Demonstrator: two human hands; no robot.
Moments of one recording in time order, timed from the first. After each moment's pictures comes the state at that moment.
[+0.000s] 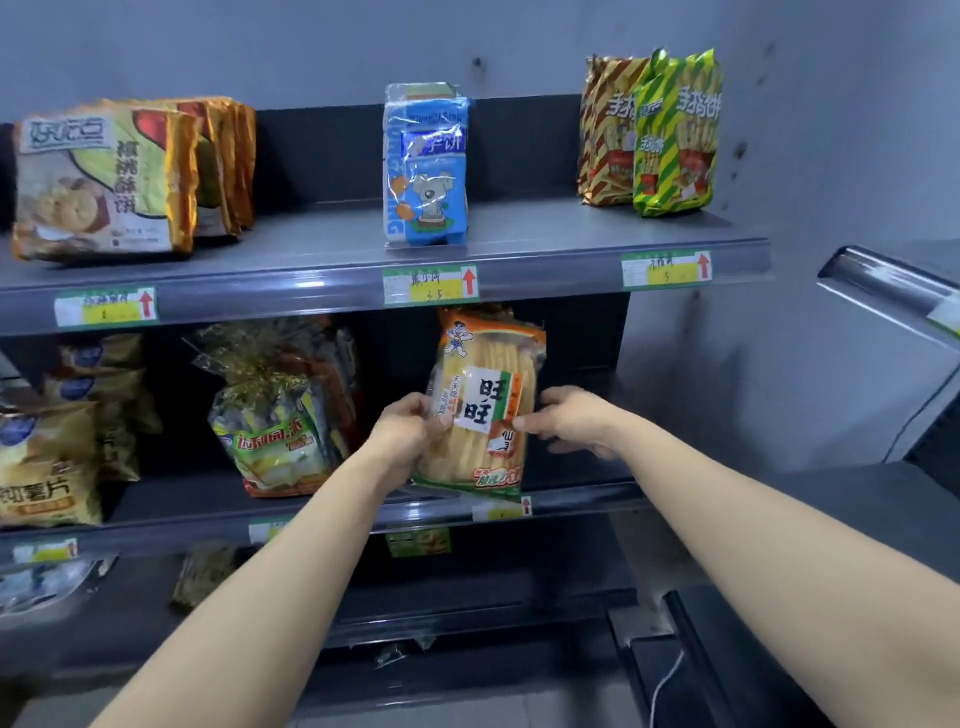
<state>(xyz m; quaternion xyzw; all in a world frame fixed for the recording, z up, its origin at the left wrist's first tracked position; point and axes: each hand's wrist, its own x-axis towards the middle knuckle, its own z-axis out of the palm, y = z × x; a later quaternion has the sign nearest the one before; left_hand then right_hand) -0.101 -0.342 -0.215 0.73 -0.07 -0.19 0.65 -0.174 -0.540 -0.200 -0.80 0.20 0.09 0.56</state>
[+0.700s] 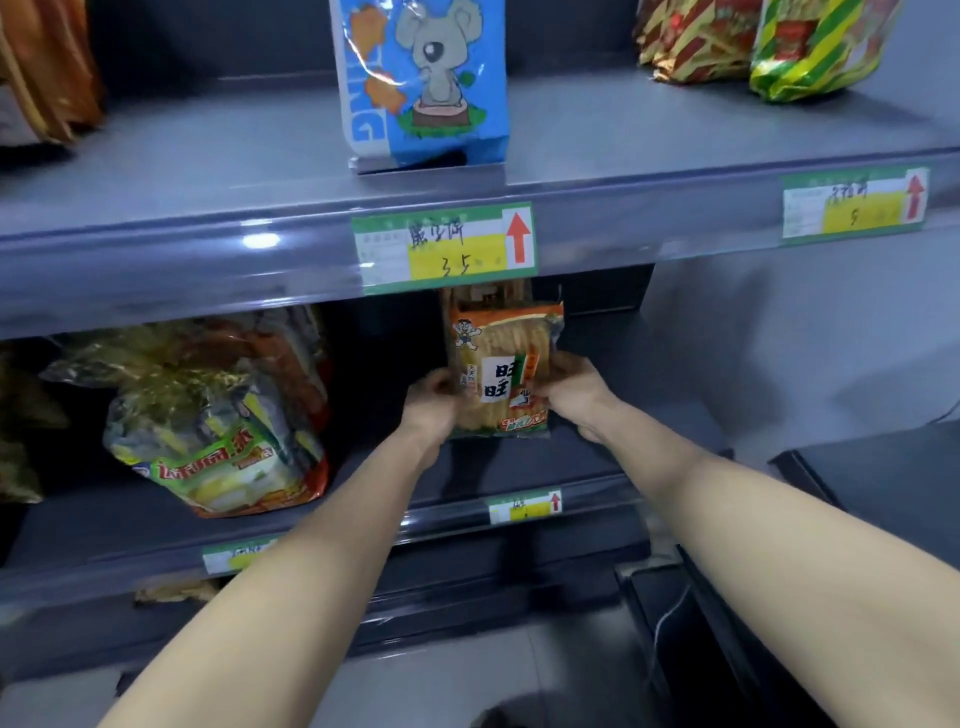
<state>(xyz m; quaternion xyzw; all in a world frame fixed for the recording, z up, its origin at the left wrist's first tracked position) 0.017 -0.401 -0.303 0.76 -0.03 -0.22 0.61 -0.050 -0.553 -0.294 -0.73 0.30 -0.06 0.61</state>
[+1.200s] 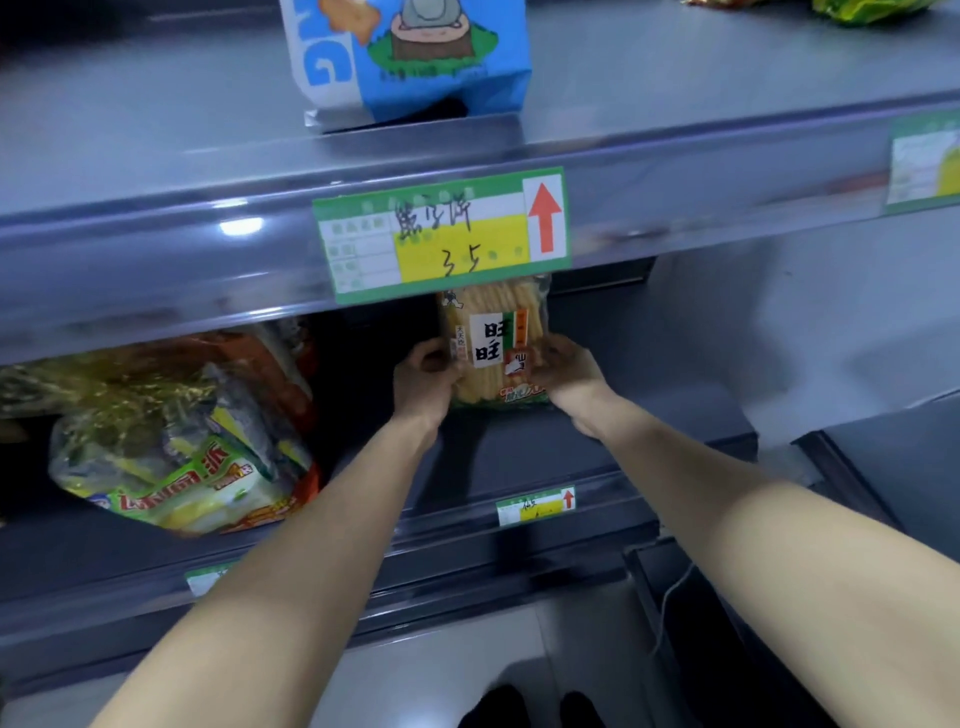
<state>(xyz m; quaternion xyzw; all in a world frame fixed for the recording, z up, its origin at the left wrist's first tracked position) 0.056 -0.417 -0.327 0.74 0.00 -0.18 0.64 -0.019 -0.555 -0.324 -0.72 0.32 -0.09 0.60</state>
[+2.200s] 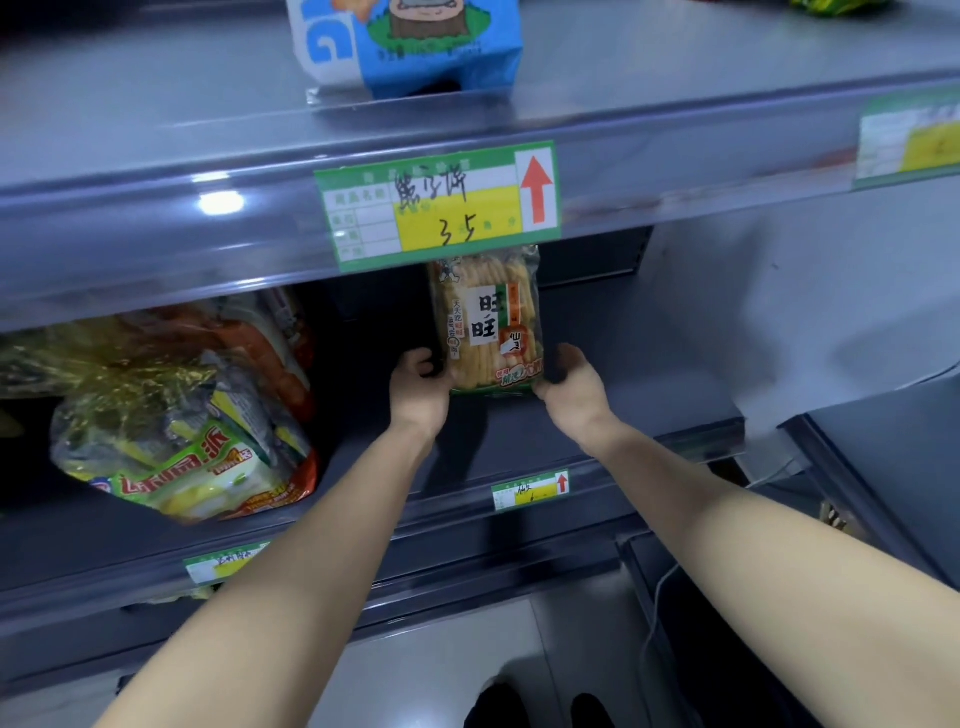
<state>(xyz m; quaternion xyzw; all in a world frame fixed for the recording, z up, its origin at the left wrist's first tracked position) 0.038 -0.405 -0.331 0.81 -0.02 -0.14 0.57 -0.053 -0.544 -0.337 -0.76 0.35 -0.10 0.54</state>
